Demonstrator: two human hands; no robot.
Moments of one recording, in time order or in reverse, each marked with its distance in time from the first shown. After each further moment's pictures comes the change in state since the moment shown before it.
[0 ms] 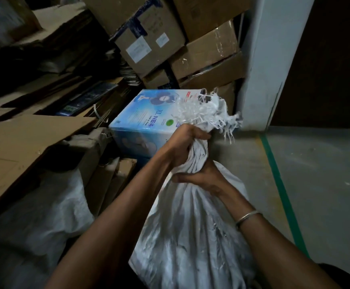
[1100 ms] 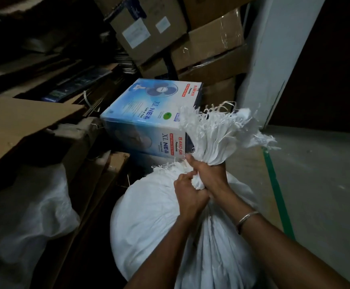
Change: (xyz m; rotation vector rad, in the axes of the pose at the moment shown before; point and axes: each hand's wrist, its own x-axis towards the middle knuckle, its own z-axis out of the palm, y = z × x) left_hand 0.032 -0.193 -0.009 0.417 0.519 0.375; right_hand 0.035 0.054 0.002 0.279 0.391 0.270
